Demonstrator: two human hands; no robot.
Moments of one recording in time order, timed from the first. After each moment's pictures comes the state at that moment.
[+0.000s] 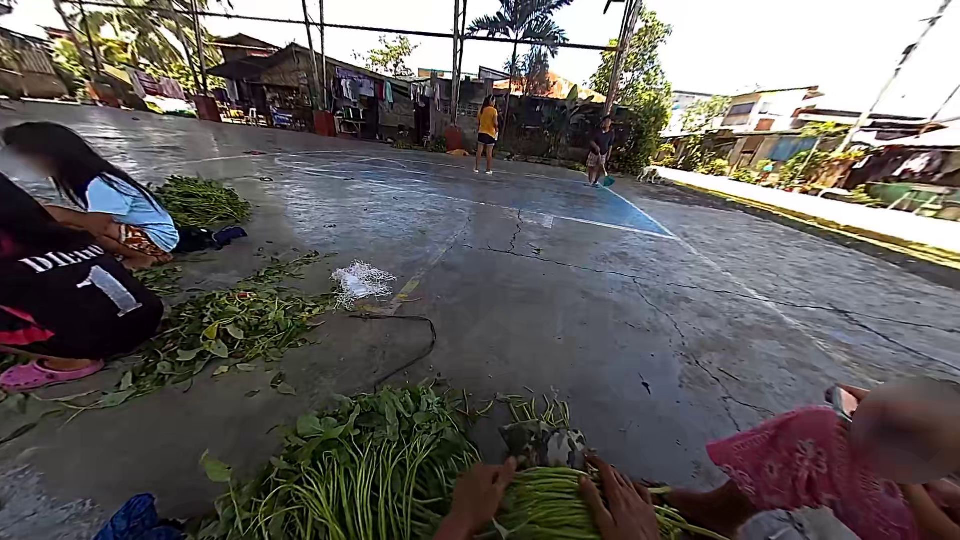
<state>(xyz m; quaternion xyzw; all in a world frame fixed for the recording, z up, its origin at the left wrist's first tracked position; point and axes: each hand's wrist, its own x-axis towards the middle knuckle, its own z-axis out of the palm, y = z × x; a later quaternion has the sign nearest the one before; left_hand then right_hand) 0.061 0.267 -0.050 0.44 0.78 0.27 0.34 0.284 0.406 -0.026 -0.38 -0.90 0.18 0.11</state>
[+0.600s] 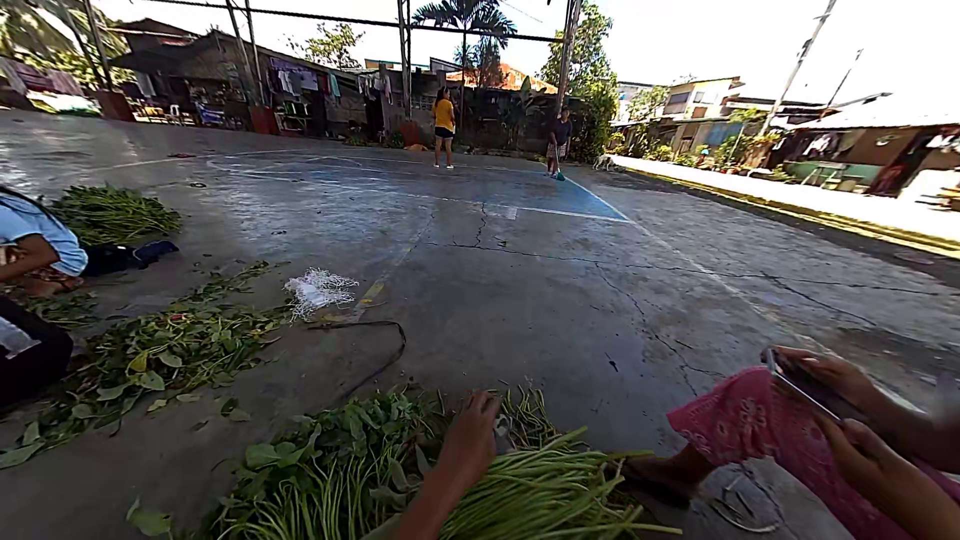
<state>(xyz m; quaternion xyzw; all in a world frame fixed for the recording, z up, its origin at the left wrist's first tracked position) 0.061 0.295 0.054 0.59 0.77 0.19 0.15 0.289 0.260 0.256 -0.52 -0.78 0.35 -0.02</state>
